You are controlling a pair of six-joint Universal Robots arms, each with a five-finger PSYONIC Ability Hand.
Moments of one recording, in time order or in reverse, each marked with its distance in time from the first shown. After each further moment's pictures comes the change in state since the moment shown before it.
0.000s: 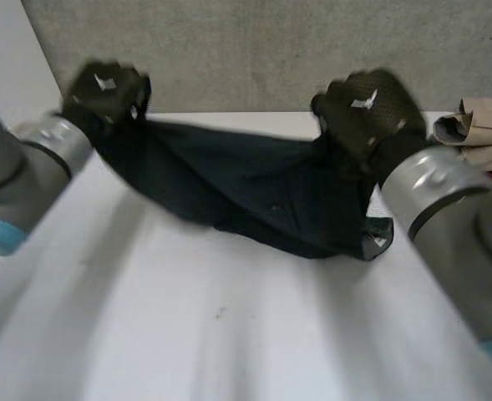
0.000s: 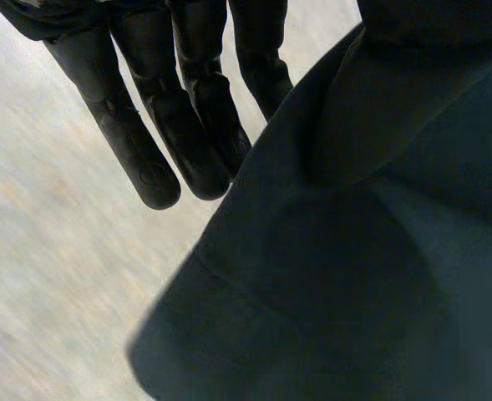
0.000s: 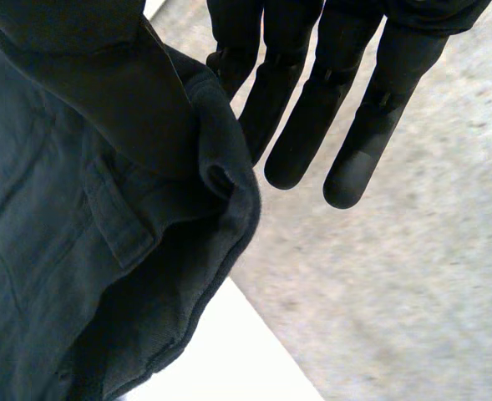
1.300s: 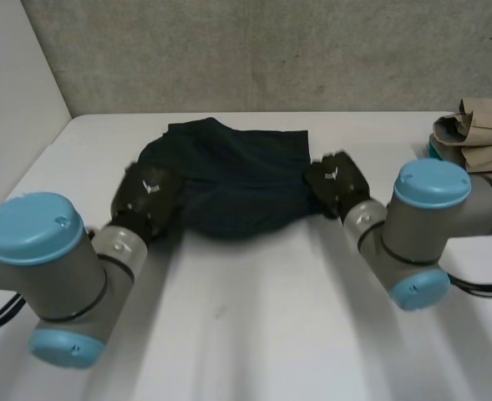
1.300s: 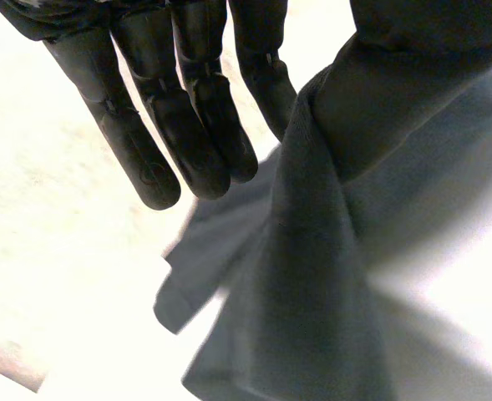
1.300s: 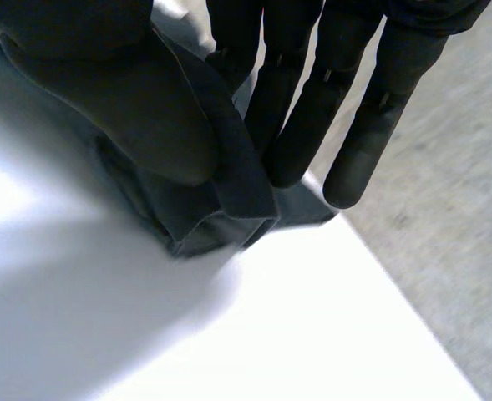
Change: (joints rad) left arm -0.213 -0.096 -0.401 0.270 -0.305 0.136; right arm -0.142 0.596 -0.071 -0.339 -0.186 -0.092; left_hand 0.000 0.004 0.006 0.004 0.016; right_hand 0.027 0.010 0.003 0.001 0.011
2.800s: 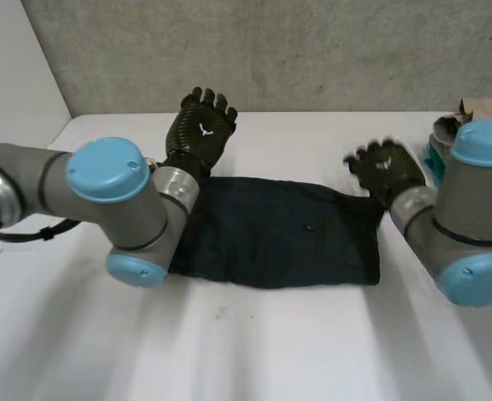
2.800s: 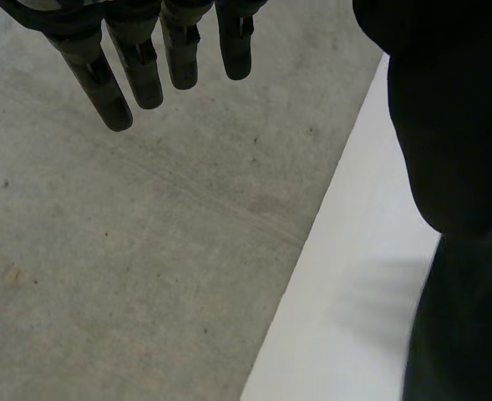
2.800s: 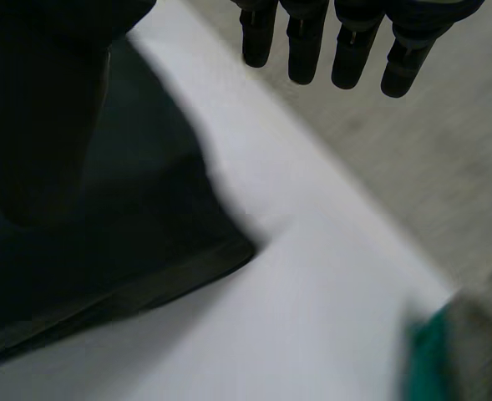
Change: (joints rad) left arm -0.094 -0.279 0.525 -0.006 0.023 0.270; right arm -0.088 -0.200 0.055 0.247 0.113 0.052; left_hand -0.964 -0.993 -0.980 -0.996 -0.945; right_hand -0.898 -0.970 -0.983 -0.992 -0.969
